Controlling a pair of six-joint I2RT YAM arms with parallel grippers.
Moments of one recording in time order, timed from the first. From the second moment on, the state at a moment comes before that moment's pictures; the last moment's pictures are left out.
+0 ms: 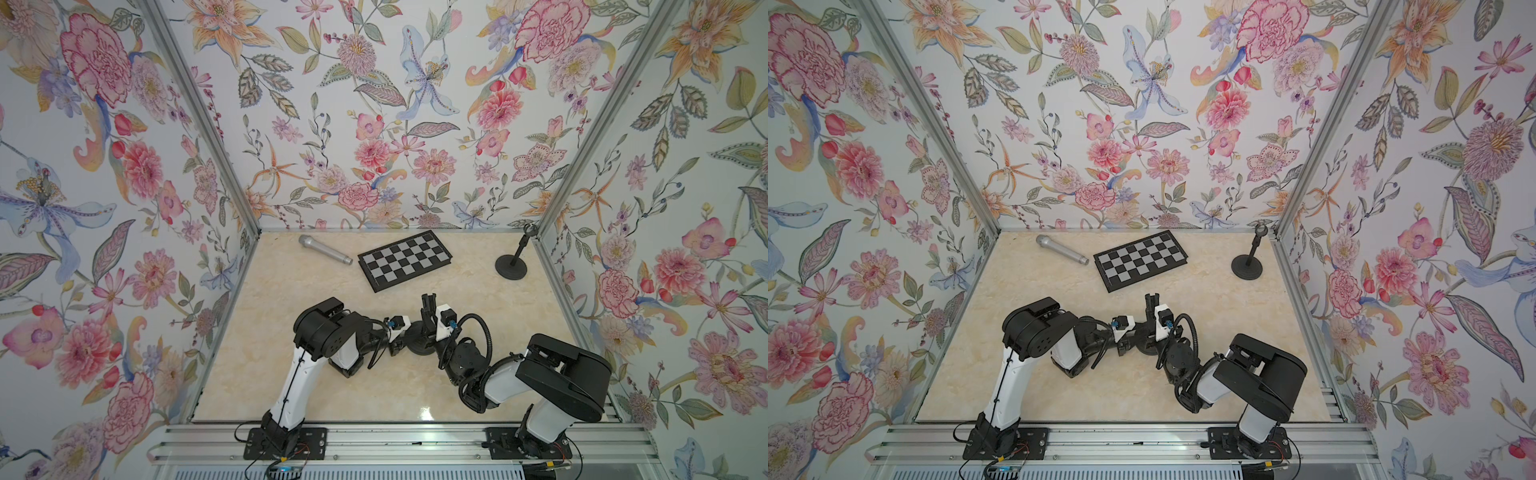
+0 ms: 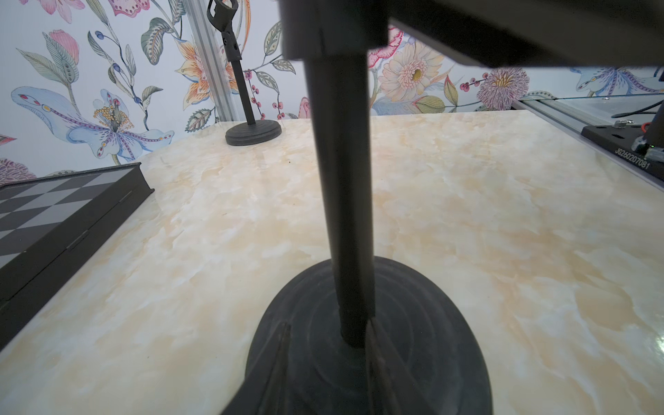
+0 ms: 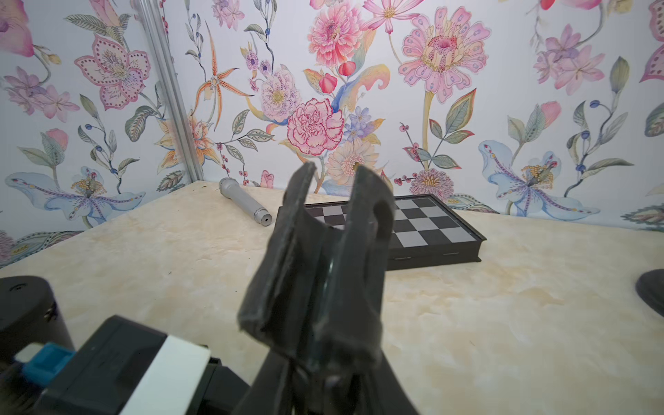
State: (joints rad) left arm -0.65 2.29 0.62 1.54 0.63 0.17; right arm 0.96 1.65 0.28 1.42 0.51 0.05
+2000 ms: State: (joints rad) left arm -0.66 2.12 0.37 1.52 0.43 0.30; right arm 0.78 1.48 0.51 0.84 0.52 0.12
